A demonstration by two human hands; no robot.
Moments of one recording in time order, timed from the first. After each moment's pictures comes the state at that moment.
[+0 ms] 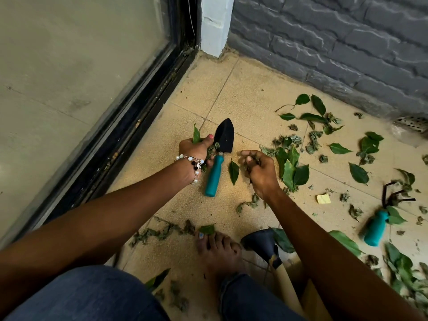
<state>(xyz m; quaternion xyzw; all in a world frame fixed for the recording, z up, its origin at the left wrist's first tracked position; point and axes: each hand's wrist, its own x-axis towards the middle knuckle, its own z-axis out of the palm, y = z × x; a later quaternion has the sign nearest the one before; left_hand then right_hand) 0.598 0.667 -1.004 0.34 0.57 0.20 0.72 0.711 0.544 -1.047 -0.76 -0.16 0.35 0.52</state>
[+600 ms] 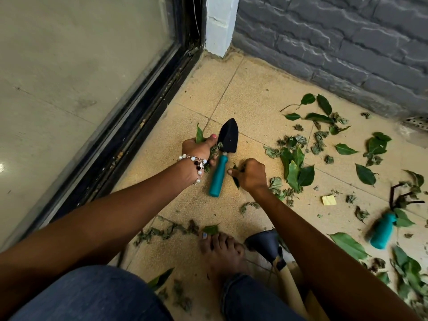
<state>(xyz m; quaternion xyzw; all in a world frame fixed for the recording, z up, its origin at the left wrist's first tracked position) 0.595 0.669 -1.003 0.34 0.59 0.20 0.71 0.694 0.559 -1.055 -0.89 -0.30 0.28 0.18</state>
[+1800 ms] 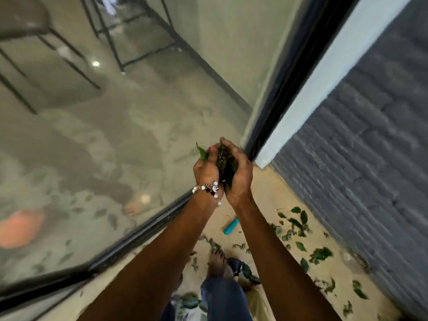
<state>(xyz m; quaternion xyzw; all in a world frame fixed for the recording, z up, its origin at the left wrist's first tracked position) 0.531 0.699 -0.397 0.05 0.55 0.52 0.65 0.578 0.687 -0.419 -0.42 -0.14 0.60 0.66</state>
